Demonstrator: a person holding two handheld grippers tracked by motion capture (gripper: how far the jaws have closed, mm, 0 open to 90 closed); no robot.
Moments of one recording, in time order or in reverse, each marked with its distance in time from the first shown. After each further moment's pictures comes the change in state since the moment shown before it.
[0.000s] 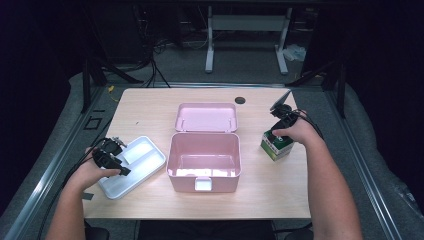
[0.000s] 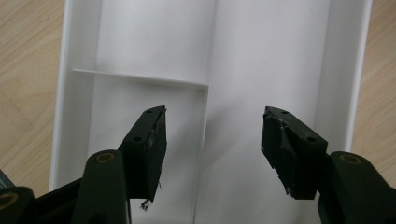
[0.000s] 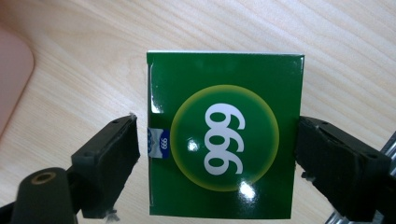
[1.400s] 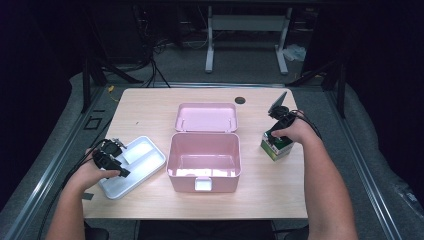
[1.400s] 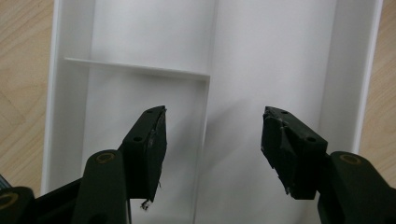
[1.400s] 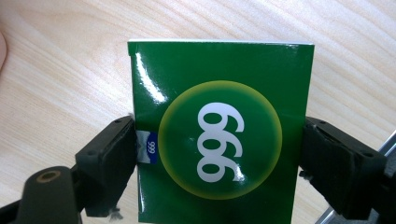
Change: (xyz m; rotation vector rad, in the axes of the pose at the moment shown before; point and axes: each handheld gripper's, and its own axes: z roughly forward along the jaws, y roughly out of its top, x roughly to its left) left arm 0.001 -0.003 0.004 0.022 -0.006 0.001; right arm -0.001 0.006 0.012 0.082 -0.021 -0.015
